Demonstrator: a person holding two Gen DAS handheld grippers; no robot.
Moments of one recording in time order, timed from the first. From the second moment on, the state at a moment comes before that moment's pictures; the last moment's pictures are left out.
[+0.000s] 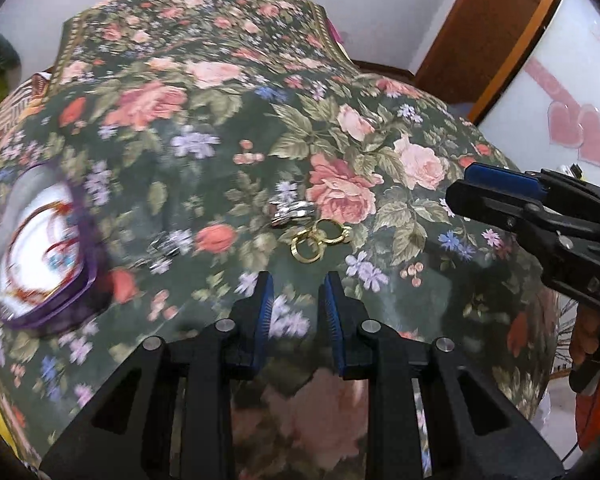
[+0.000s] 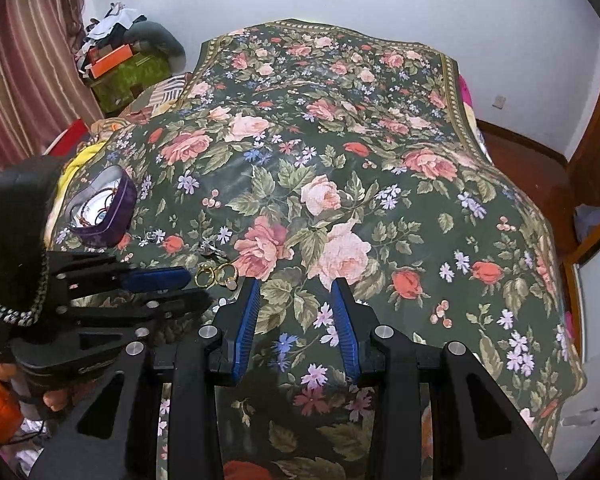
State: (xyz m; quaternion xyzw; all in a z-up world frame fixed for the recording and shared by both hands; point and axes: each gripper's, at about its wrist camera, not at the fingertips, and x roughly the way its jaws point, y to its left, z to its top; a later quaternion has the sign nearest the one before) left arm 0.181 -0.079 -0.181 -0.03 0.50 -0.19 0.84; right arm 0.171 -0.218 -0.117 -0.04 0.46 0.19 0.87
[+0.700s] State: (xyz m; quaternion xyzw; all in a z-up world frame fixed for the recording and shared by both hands) left arm 0.197 -0.084 -0.188 0.00 0.49 -0.19 0.85; right arm 0.182 -0.171 -0.142 -0.07 0.50 0.24 0.83
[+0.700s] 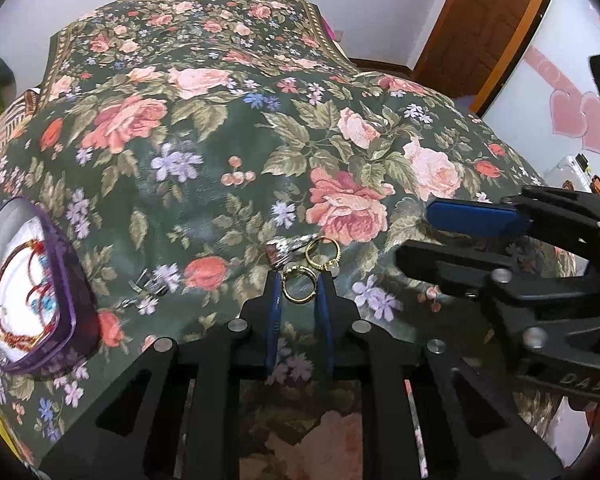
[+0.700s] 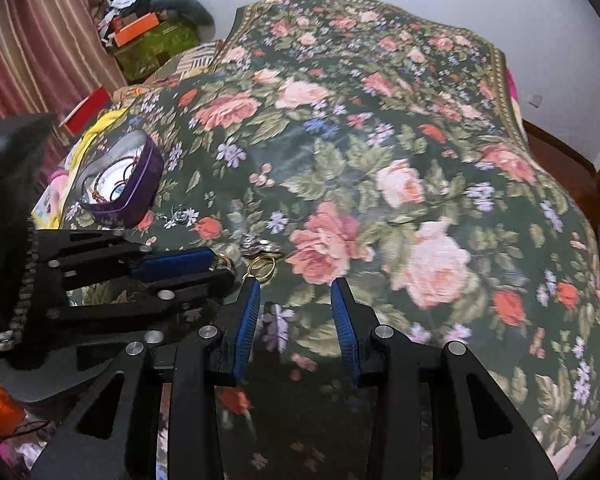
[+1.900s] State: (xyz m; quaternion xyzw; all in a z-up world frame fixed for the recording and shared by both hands) left arm 0.147 0.000 -0.115 -0.06 0.40 -0.13 0.90; right arm 0.170 -0.145 -0.072 -0.04 0.41 0.24 0.88
